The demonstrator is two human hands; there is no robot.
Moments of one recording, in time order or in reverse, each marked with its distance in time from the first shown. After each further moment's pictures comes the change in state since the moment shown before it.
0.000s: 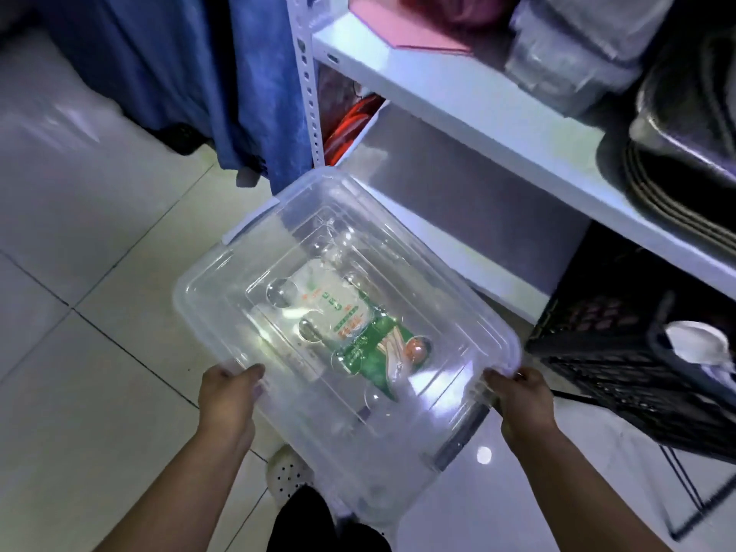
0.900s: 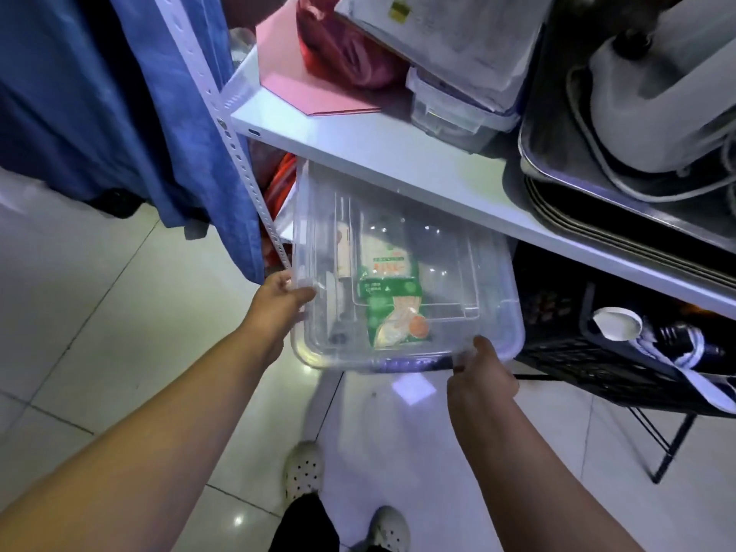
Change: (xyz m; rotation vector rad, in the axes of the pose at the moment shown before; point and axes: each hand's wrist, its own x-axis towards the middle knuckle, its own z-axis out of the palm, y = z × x) left_hand -0.006 0.143 0.143 0.264 -0.585 0.165; right_hand -0.041 -0.095 0.041 0.601 0.564 0.348
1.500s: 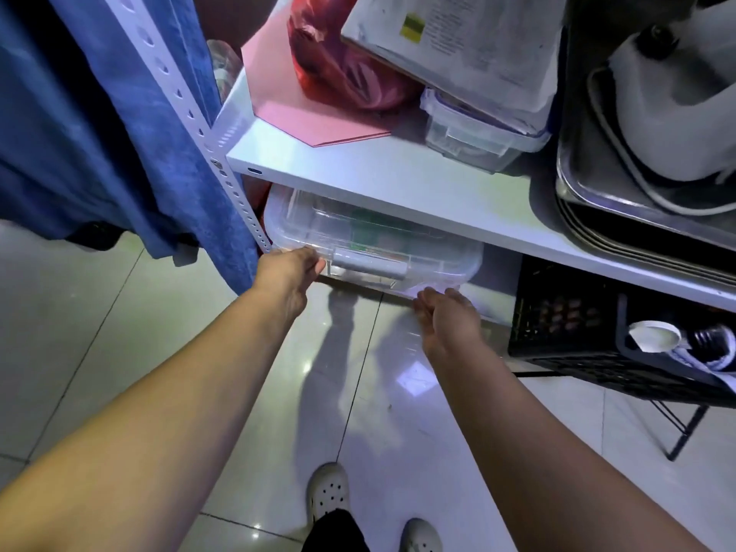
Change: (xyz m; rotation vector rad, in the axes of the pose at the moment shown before) left_hand 0.091 0.076 0.013 -0.386 0.120 -0.143; right_hand -0.043 -0.007 0.115 0.111 -0.484 0.041
